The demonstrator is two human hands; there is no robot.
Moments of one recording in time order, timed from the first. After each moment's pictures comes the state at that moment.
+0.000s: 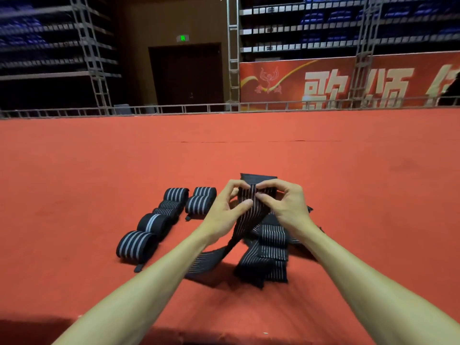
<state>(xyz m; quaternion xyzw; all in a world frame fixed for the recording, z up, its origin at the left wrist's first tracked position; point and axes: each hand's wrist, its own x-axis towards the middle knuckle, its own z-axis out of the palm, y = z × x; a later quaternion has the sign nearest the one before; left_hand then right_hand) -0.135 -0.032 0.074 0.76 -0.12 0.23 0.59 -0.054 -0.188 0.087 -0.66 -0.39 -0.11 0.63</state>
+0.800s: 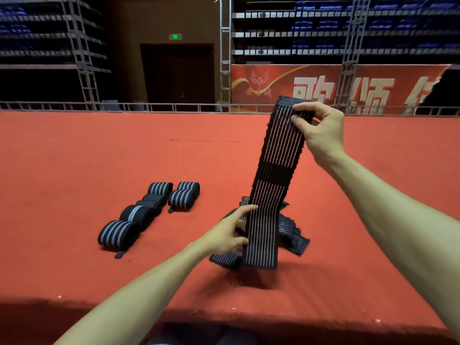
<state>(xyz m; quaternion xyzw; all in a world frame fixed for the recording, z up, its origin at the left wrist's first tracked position) -0.136 -0.087 0.028 0.87 -0.08 0.02 0.49 -0.016 -0.282 0.217 -0.64 -0.35 -0.30 0.61</state>
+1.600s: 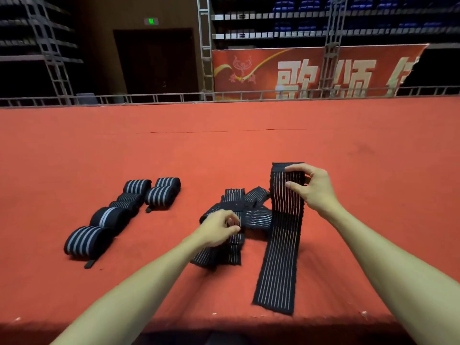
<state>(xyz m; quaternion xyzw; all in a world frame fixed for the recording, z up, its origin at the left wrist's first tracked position) -0.077 -0.093 0.004 0.95 -0.01 0.09 0.29 0.028 -0.342 0.074 -0.78 -0.30 -0.17 0.51</state>
